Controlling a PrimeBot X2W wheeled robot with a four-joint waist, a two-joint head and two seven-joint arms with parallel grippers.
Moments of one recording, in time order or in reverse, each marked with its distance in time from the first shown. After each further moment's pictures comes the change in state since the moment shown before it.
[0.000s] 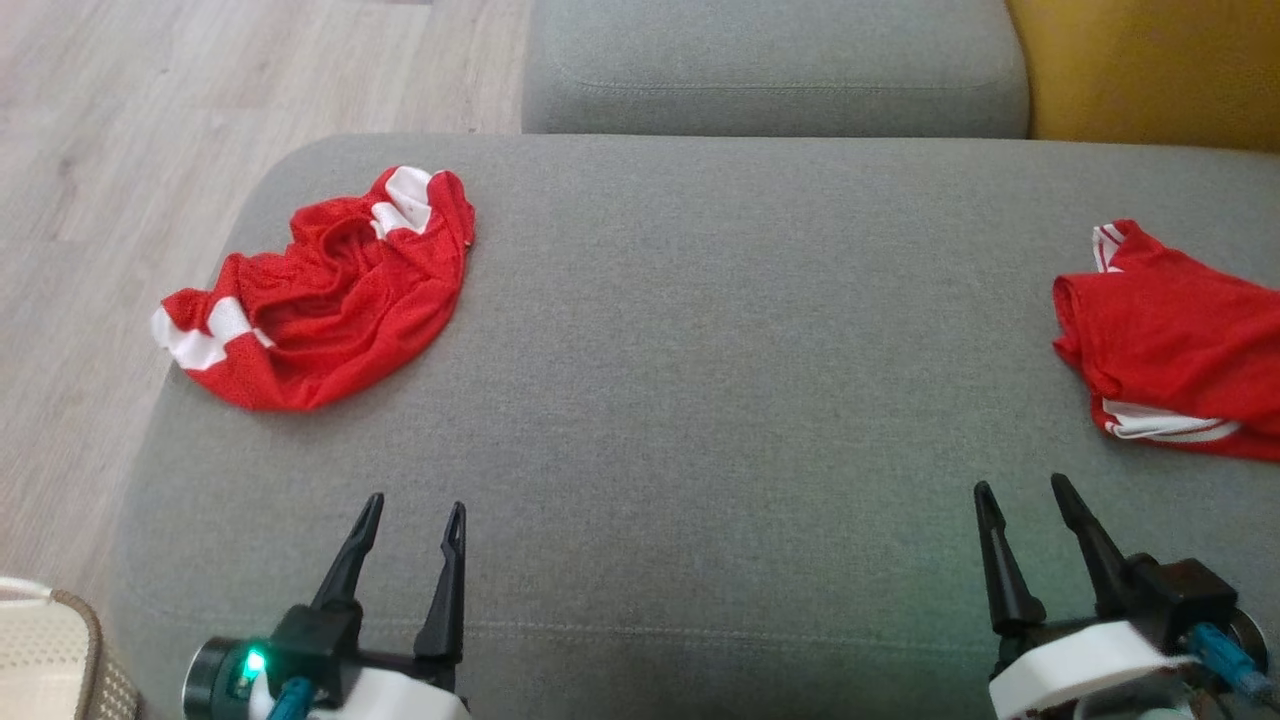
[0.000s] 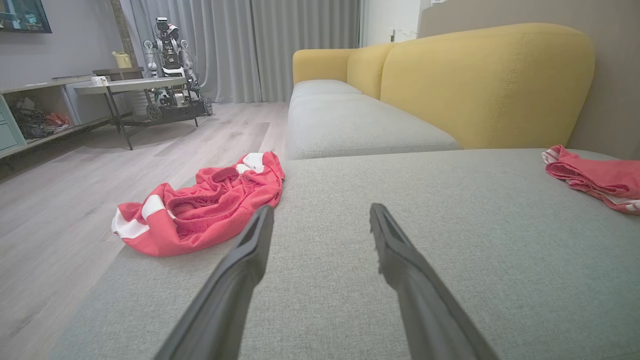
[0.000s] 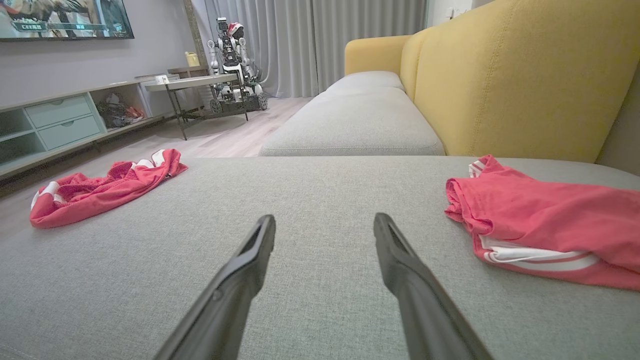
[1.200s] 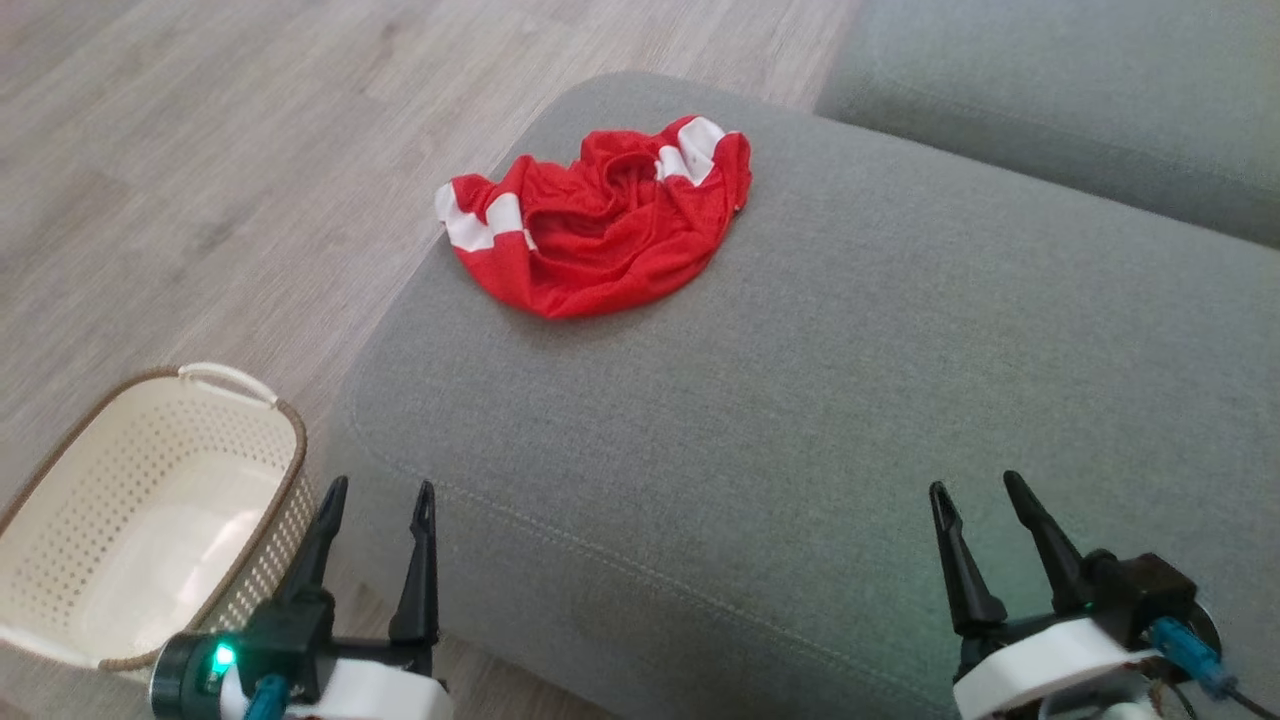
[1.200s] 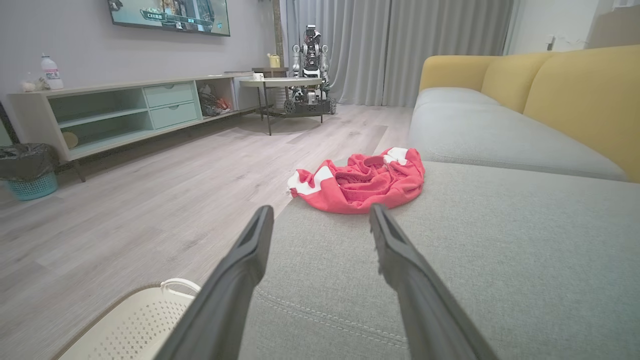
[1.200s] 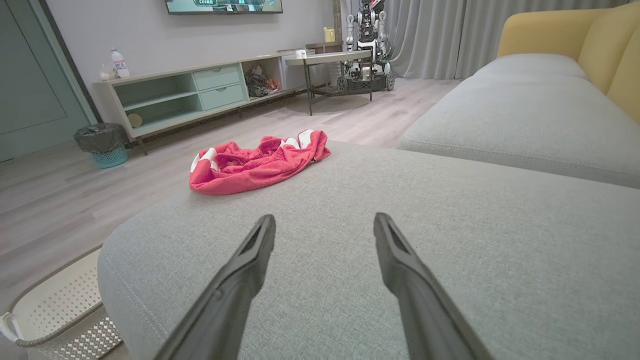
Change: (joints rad) left arm 0.003 0.009 0.024 -0.053 0.008 0.045 0.000; right arm -0.012 0.001 0.074 0.006 0.035 0.000 0.000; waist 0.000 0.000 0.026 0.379
